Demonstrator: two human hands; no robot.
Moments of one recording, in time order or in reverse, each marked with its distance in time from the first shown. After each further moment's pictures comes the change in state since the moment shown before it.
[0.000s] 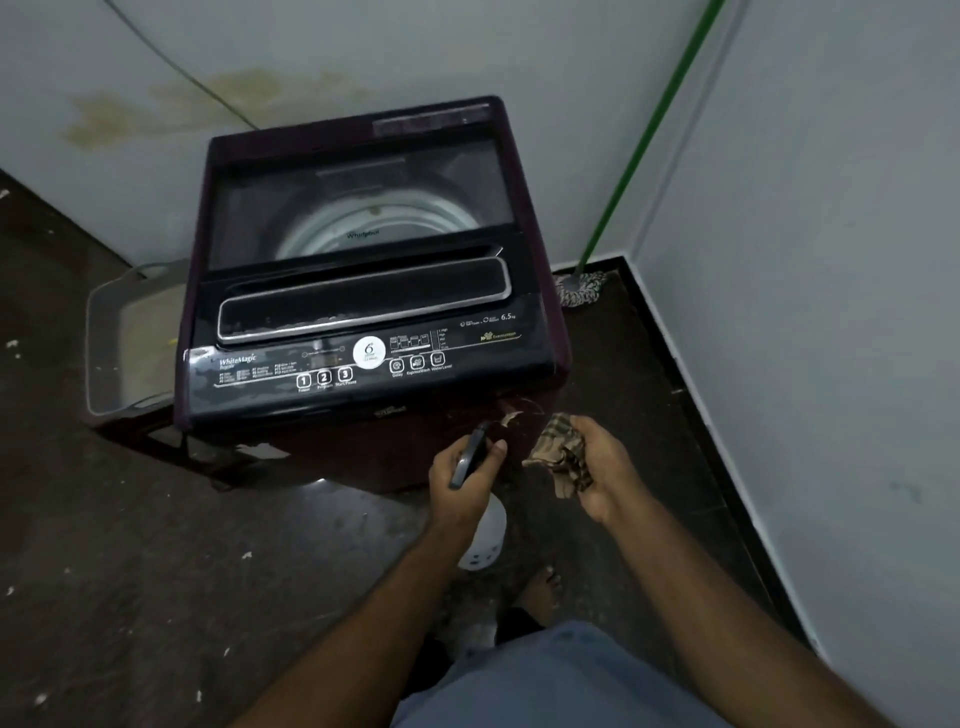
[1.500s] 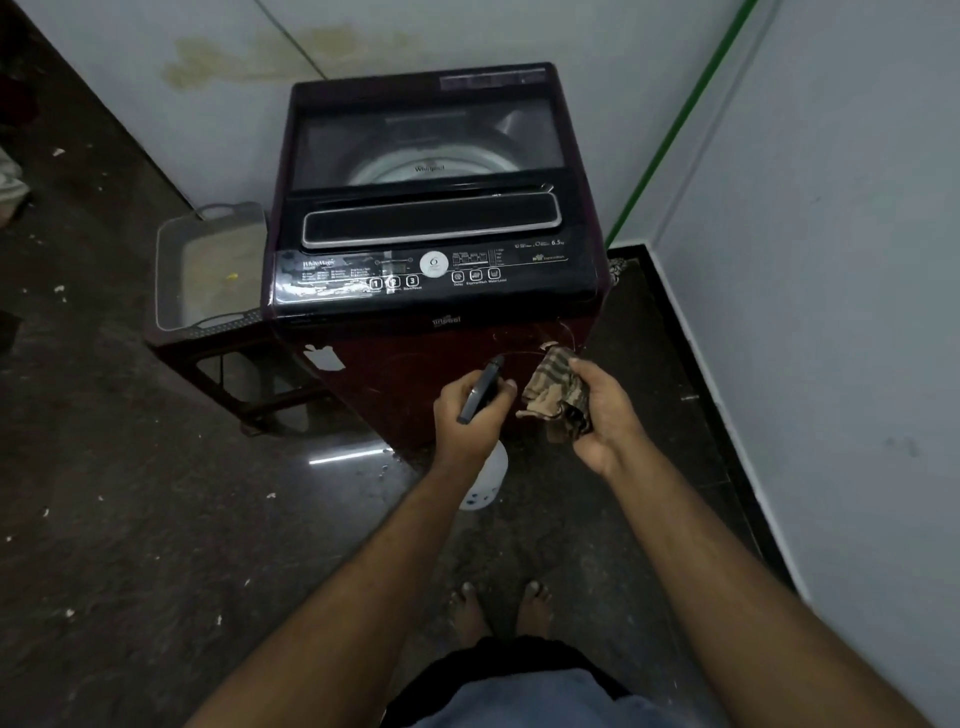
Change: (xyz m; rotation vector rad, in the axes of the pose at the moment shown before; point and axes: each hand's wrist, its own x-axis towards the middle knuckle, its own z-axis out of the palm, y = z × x) left_hand -0.087 0.022 -0.065 0.051 0.052 0.132; right_hand -0.097 0.071 0.026 0.094 -0.221 -0.165
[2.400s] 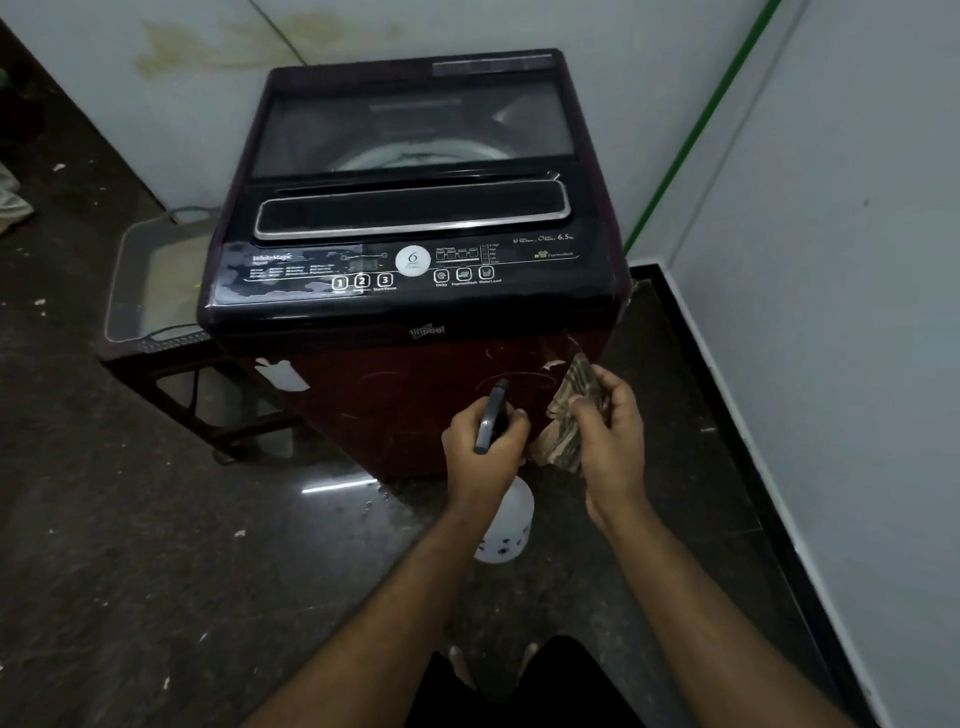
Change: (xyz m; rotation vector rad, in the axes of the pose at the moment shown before) left_hand 0.033 -0.065 0.048 0.012 0.103 -0.034; right_hand 0.087 0.056 -0.039 -0.272 0.144 -0.576
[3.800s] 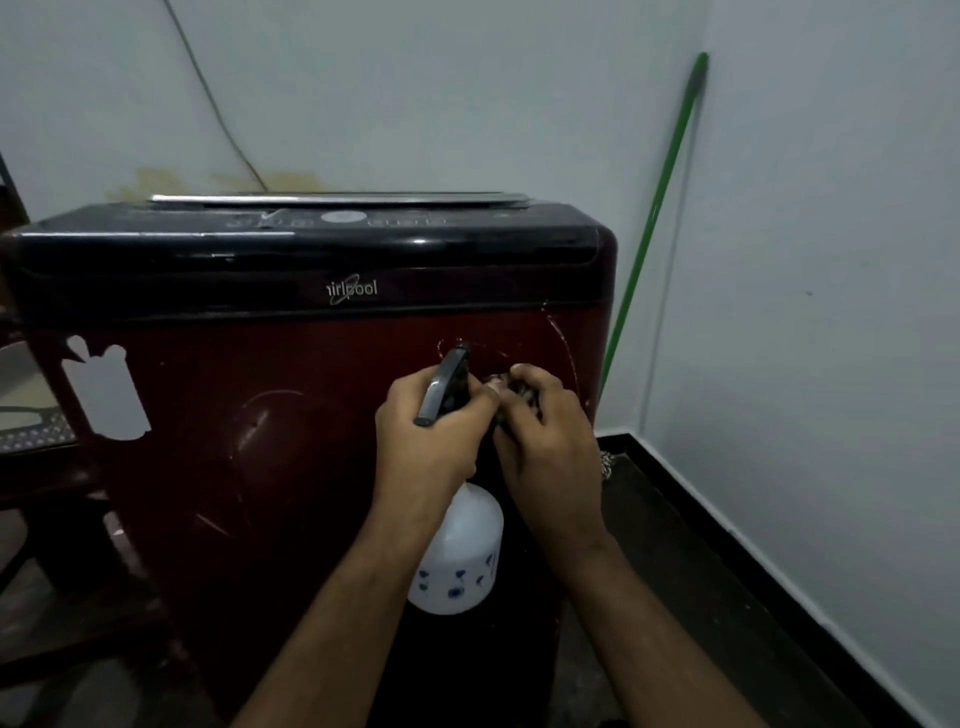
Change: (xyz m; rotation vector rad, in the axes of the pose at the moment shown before) left_hand 0.094 -0.113 0.024 -0.101 -0.061 0.608; right_hand 0.133 0.184 0.035 -0.810 0.328 -1.389
